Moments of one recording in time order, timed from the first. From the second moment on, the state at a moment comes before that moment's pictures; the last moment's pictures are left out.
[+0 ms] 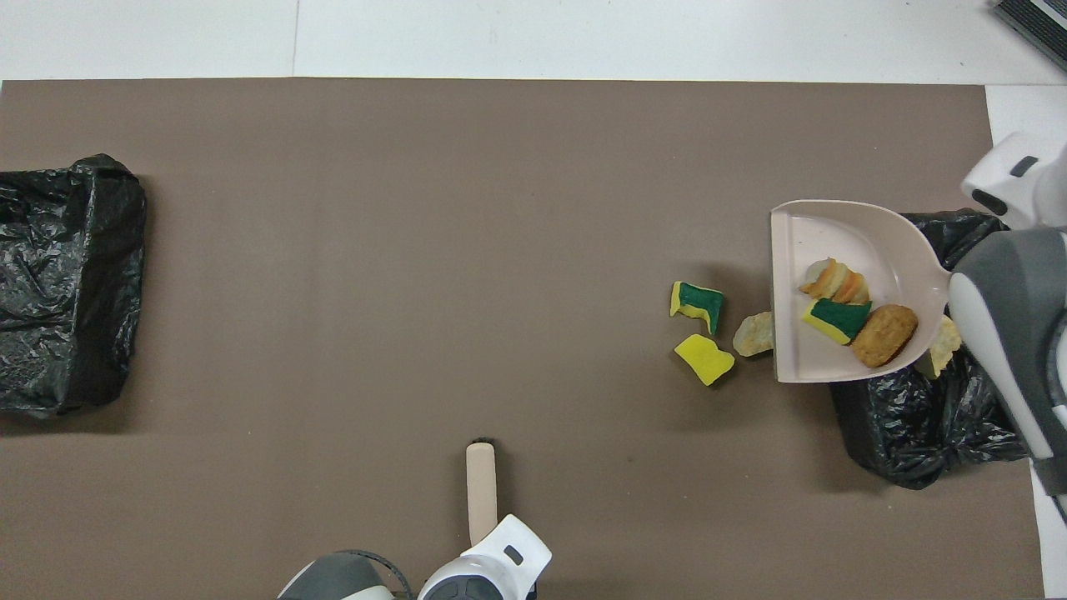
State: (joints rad) left arm -0.84 -0.20 -0.18 -2.54 -0.26 2.19 -0.78; right arm -0.30 0.13 0.11 -1.68 -0.55 1.74 -1.54
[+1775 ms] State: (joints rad) left arm -0.12 -0.13 -0.16 -1.94 -0.07 1.82 -0.12; right arm -0.08 0.05 0.13 -1.90 -1.20 1.49 -1.51
